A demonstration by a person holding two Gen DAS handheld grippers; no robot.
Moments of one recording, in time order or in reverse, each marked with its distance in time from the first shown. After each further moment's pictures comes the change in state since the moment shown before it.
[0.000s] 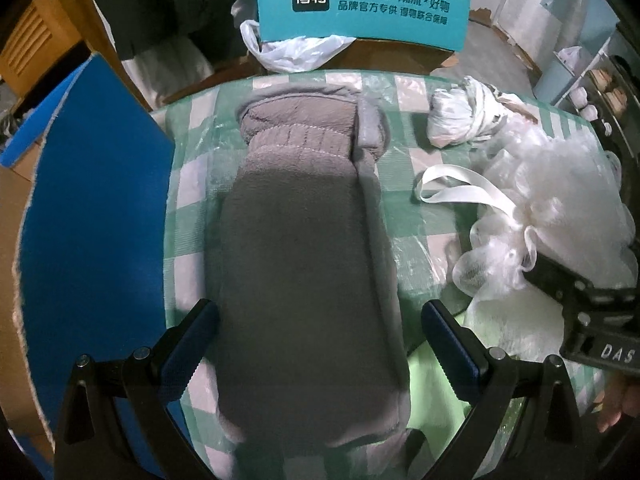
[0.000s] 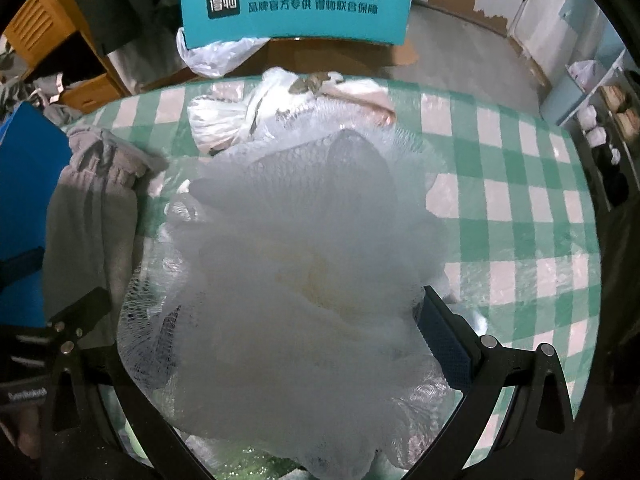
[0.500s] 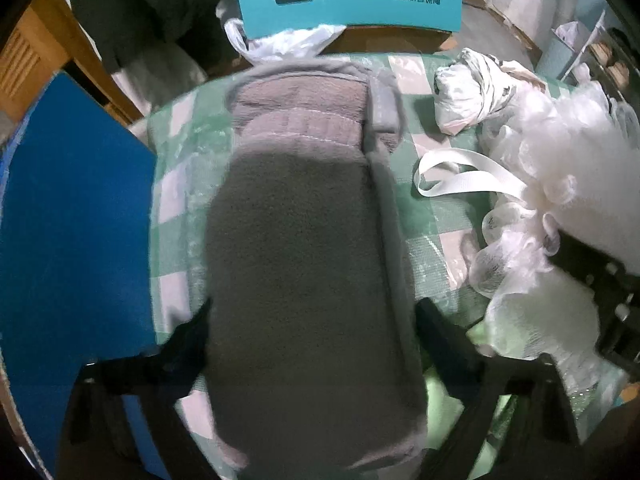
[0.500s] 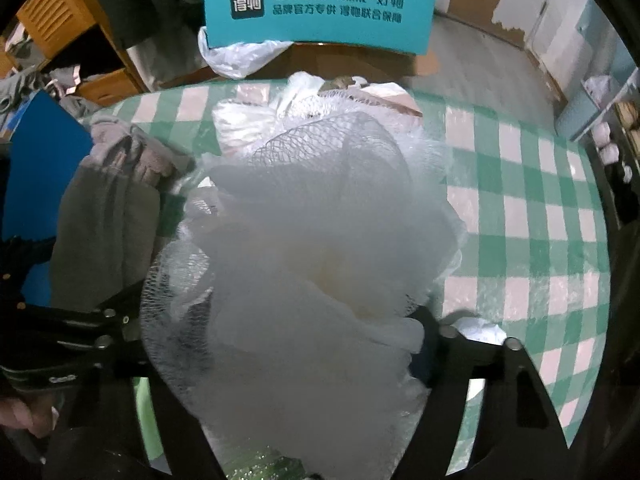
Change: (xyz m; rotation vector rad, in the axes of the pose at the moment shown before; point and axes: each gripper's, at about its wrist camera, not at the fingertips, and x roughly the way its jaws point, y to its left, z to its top) left arm 0.016 -0.016 0.000 0.088 -0.010 0.066; right arm 0.000 0.013 0.004 -0.058 -0.036 0.028
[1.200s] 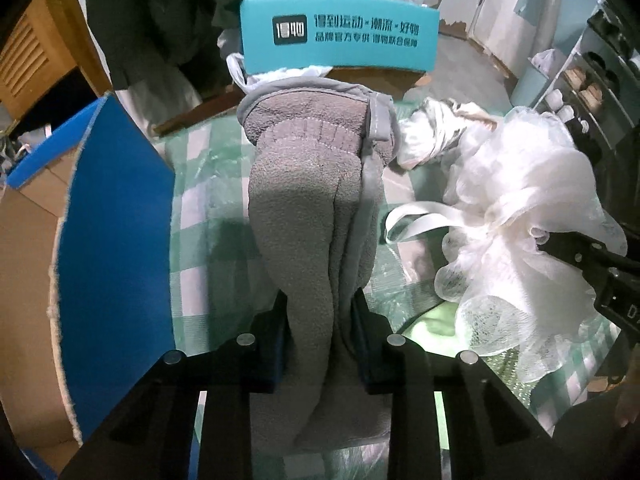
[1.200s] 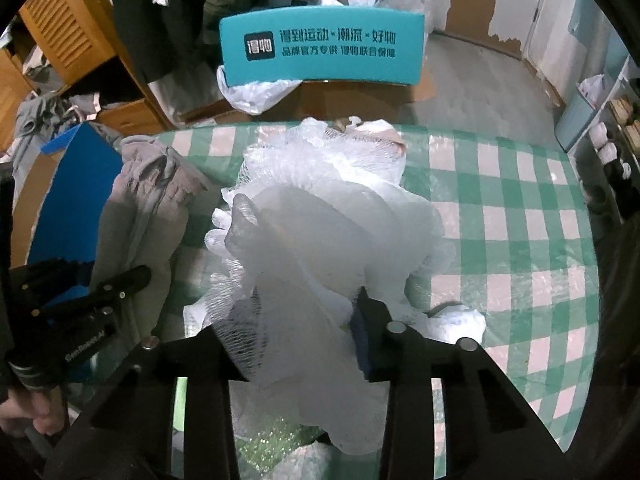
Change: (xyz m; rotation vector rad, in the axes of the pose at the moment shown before) left arm -0.049 0.013 -0.010 -0.029 -0.096 -0.103; right arm -0.051 -0.003 -0.007 0.035 -0.095 0.065
